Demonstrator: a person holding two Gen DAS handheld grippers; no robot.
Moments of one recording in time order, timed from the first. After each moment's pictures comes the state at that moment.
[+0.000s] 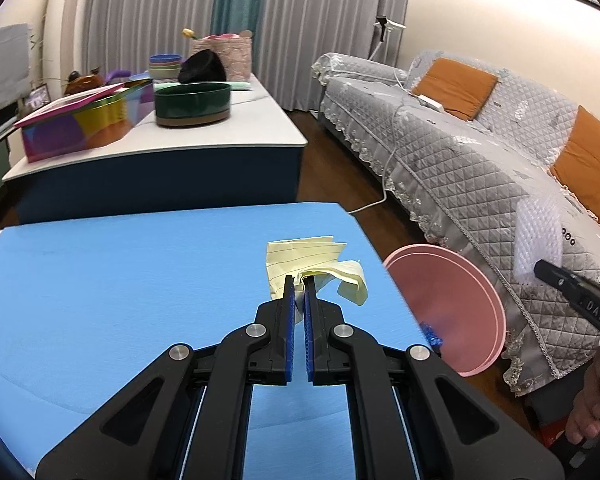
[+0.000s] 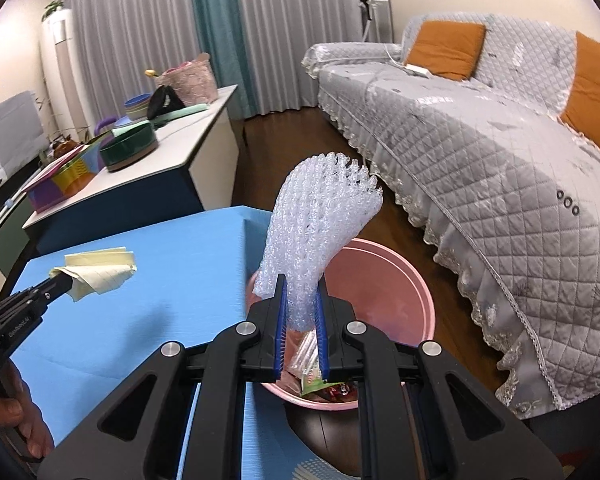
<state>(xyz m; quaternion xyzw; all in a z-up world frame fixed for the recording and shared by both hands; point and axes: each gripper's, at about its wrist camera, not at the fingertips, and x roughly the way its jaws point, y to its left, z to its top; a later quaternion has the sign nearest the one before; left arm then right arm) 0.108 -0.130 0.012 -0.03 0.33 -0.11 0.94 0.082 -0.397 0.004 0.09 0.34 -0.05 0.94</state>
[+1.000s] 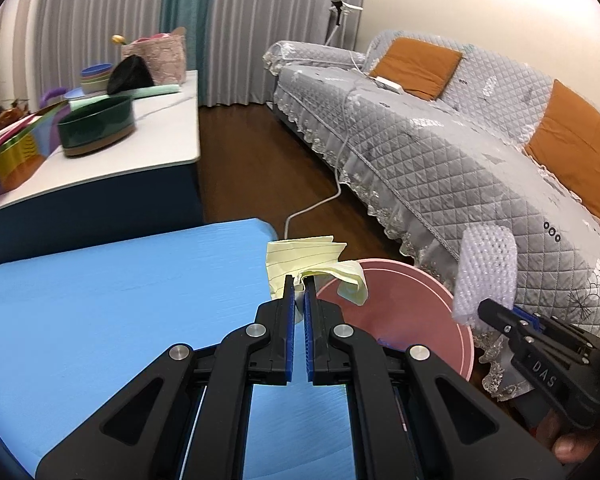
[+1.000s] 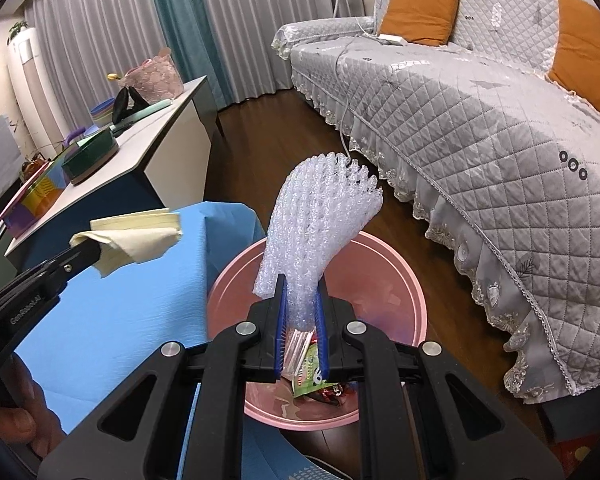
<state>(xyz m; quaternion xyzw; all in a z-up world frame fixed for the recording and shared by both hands) 0.159 -0.238 0.011 0.00 0.34 -0.18 0.92 0.116 -0.435 -0.026 0.13 0.37 -0.07 0.92</state>
